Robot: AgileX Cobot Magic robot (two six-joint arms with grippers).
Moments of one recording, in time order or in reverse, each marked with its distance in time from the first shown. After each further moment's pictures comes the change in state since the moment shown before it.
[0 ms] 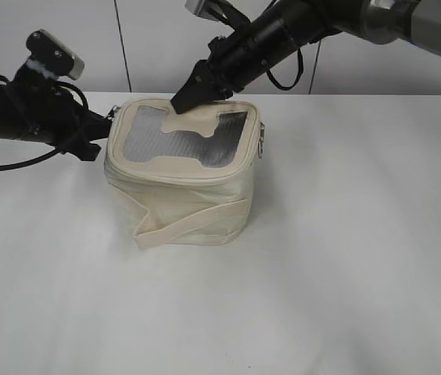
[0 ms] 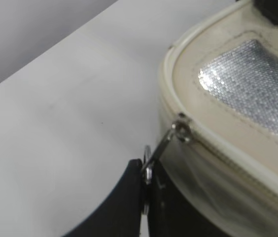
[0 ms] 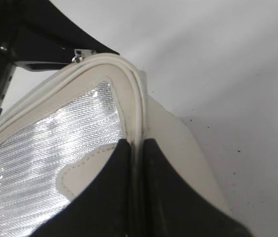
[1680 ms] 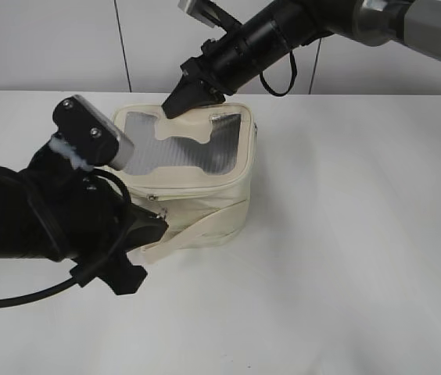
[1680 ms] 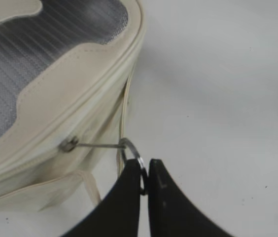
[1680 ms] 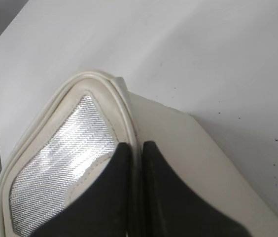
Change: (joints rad) left arm -0.539 -0.466 0.420 0.176 -0.283 -0.554; right arm 0.012 0.001 0.000 0.011 0.006 0.169
